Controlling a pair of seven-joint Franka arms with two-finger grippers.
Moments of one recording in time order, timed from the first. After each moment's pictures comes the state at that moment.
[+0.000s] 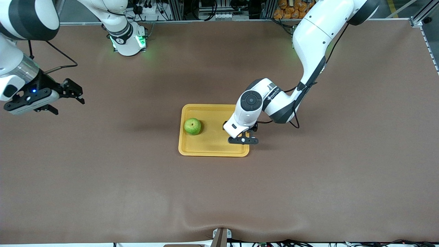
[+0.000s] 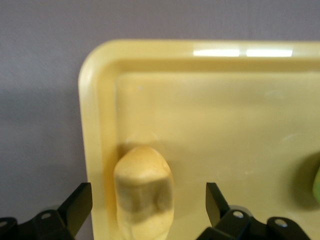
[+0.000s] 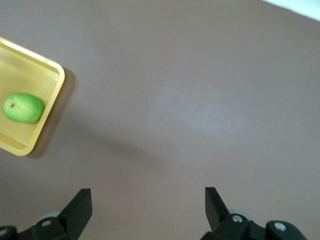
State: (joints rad) left arm -0.39 0.72 -0.33 -1.59 0.23 2.32 -0.75; right arm -0.34 -0.10 0.32 -1.93 0.13 1.95 -0.47
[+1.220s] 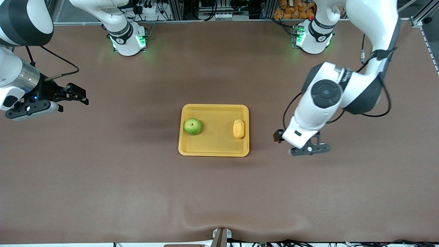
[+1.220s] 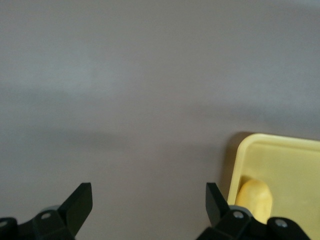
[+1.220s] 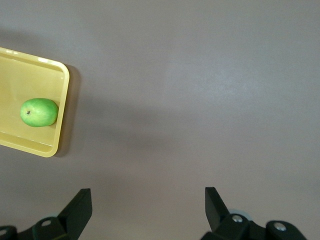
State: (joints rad) left arm -0.12 0.41 -0.32 -1.57 0.24 1.98 -0.59; right arm 0.07 -0.02 -0.05 -1.81 0.10 1.77 -0.22
